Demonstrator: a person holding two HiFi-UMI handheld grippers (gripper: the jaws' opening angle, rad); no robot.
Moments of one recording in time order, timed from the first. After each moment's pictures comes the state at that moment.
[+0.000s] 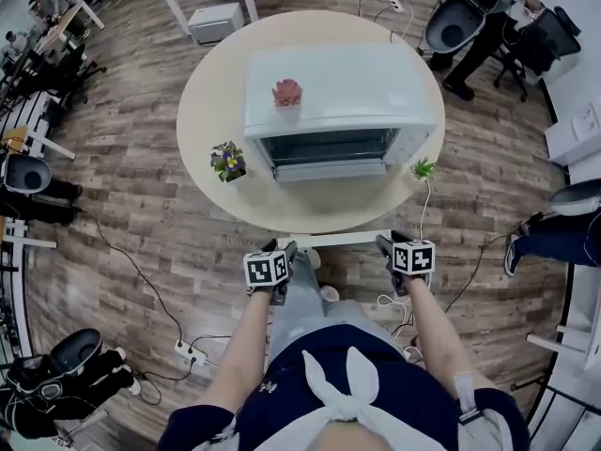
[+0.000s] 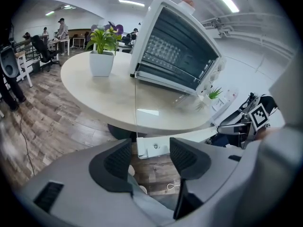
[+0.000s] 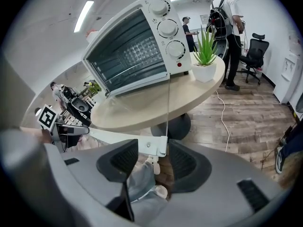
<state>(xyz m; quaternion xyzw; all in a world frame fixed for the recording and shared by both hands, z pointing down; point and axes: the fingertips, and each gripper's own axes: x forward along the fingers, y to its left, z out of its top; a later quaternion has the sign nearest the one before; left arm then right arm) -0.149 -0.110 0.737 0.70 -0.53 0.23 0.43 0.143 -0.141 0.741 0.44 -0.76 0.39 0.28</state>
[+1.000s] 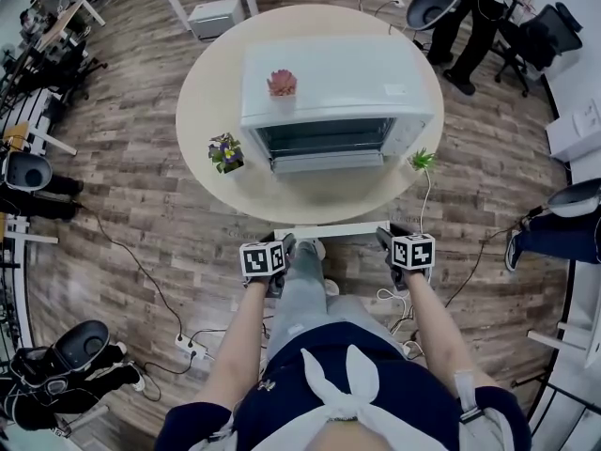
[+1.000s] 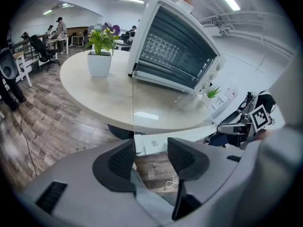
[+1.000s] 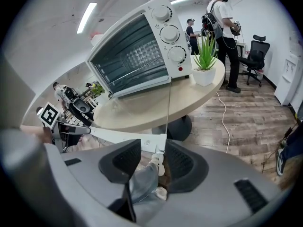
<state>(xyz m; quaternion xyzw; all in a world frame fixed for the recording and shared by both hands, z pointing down) -0.144 -0.107 0.728 0.70 -0.52 0.24 0.43 0.144 -0.137 0.733 0.44 -0.77 0.39 0.27</state>
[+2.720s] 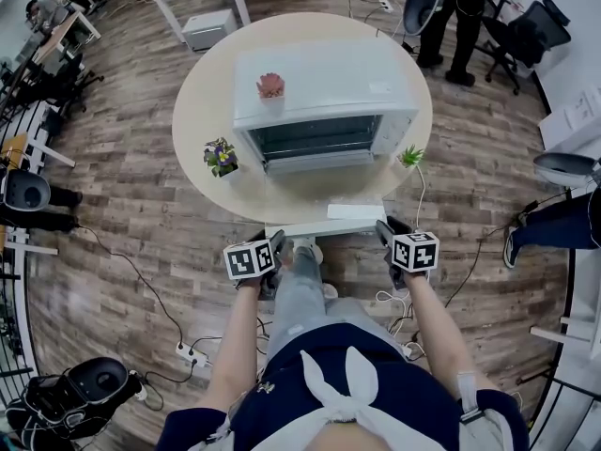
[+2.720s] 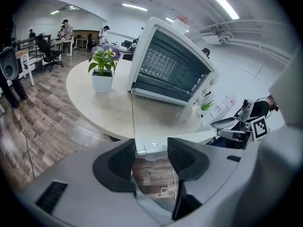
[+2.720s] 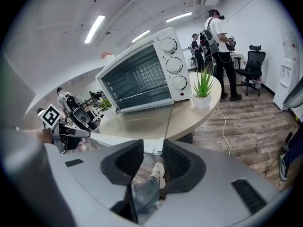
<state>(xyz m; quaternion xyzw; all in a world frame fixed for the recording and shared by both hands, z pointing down) -0.149 -0.107 0.672 0.70 -0.53 0.20 0.43 0.146 -0.139 0.670 0.46 -0.79 0.34 0.21</state>
